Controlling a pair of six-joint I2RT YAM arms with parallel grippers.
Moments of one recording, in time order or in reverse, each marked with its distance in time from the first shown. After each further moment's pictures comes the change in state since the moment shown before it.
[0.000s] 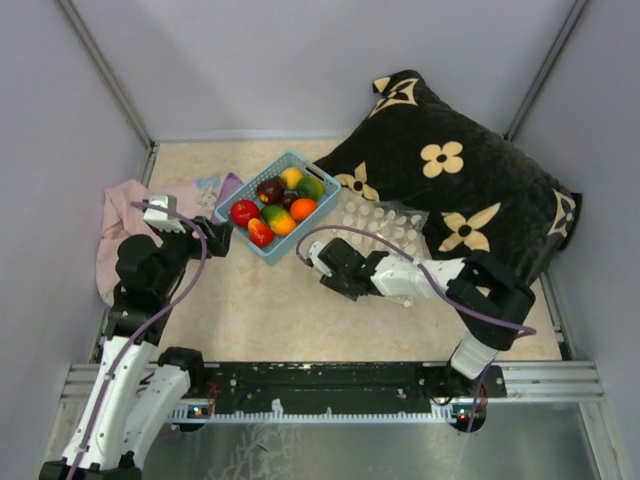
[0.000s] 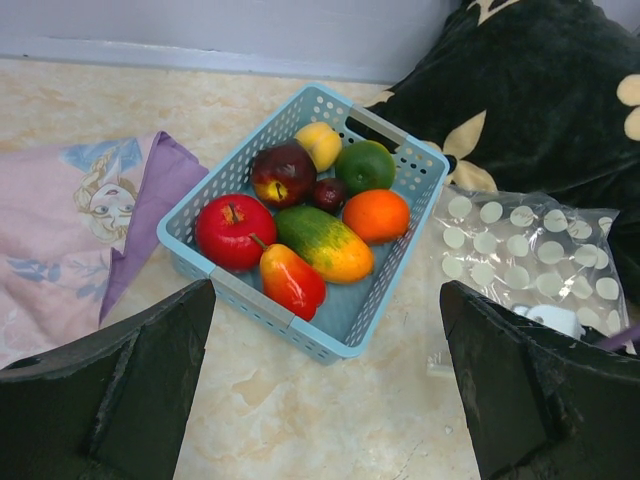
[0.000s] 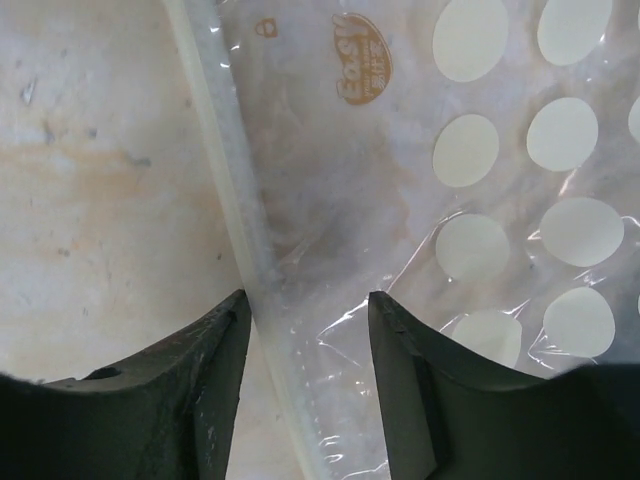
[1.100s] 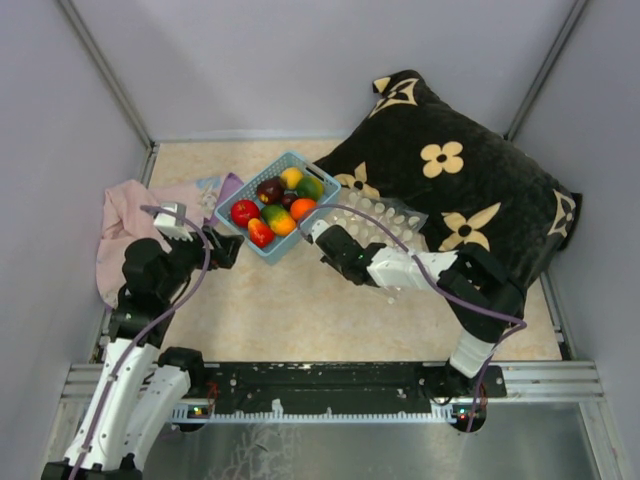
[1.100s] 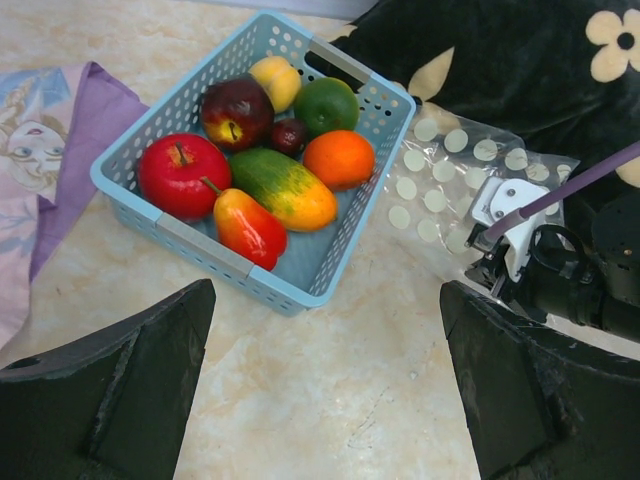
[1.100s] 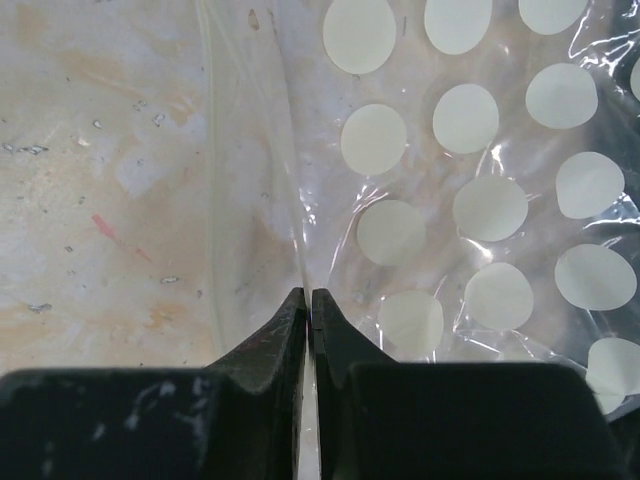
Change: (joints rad) left arm 0.000 -0.028 -0.045 -0.063 0.097 -0.041; right arm -0.051 0.082 0.082 0.126 0.124 0.098
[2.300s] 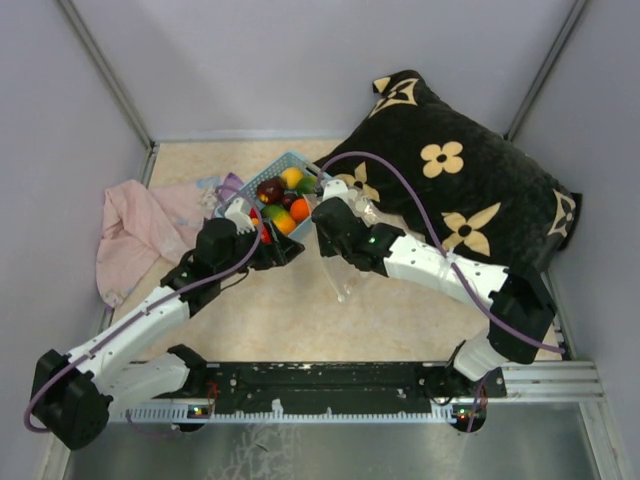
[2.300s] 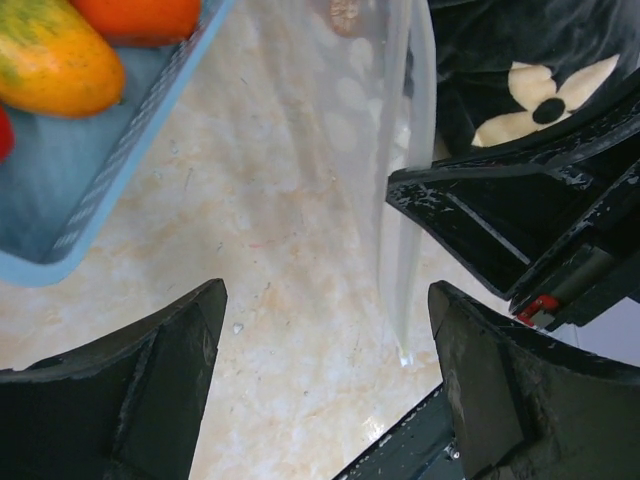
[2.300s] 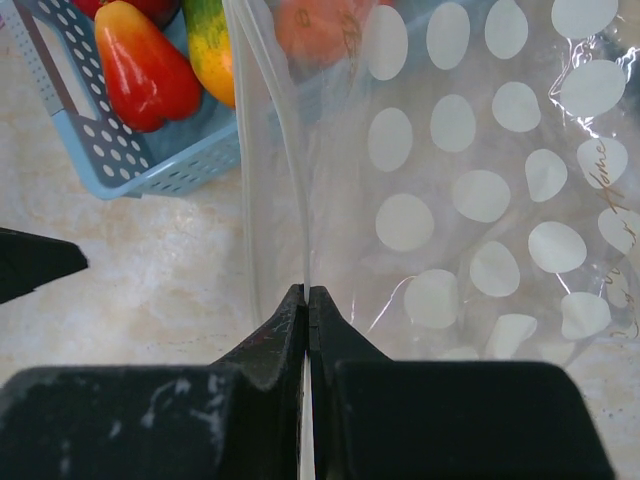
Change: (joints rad) left arm -0.387 0.406 0.016 0.177 -0.072 -0.408; right arm 0.054 -0.186 0.234 -0.169 -0.040 0.618
